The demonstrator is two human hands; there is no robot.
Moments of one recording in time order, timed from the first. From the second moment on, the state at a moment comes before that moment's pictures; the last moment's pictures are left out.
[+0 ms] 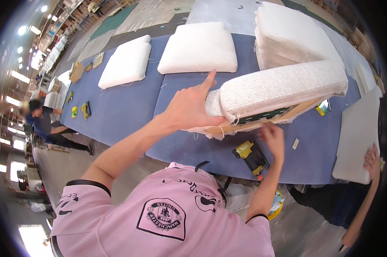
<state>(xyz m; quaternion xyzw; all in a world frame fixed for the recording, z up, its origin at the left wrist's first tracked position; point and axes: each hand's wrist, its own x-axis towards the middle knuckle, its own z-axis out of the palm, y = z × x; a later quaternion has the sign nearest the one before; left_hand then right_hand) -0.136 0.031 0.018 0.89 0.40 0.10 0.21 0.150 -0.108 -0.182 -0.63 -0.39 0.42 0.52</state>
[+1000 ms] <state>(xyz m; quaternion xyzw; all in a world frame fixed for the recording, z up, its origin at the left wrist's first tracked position) -0.138 -0.050 -0.009 0.91 0.32 0.27 0.08 0.037 -0.155 0.052 -0.57 -0.66 -0.05 0.49</state>
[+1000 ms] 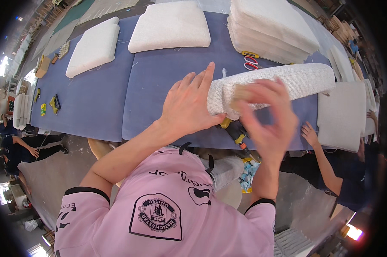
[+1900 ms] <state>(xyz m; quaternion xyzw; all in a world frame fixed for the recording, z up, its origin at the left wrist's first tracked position) -0.141 -0.053 0.002 0.90 0.34 0.20 0.18 0.034 -0.105 0.065 -0.61 -0.76 0.03 0.22</state>
